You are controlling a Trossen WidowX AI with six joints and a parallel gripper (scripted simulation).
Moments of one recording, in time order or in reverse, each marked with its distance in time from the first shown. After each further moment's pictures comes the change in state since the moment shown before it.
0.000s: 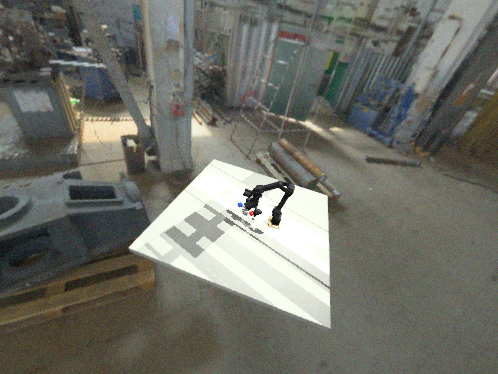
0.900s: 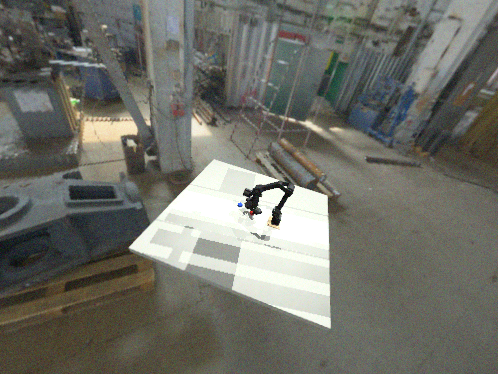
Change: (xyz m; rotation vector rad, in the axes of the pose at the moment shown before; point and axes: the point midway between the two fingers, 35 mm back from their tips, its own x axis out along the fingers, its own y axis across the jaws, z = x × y) arm -0.004 0.001 -0.001 0.001 0.013 0.012
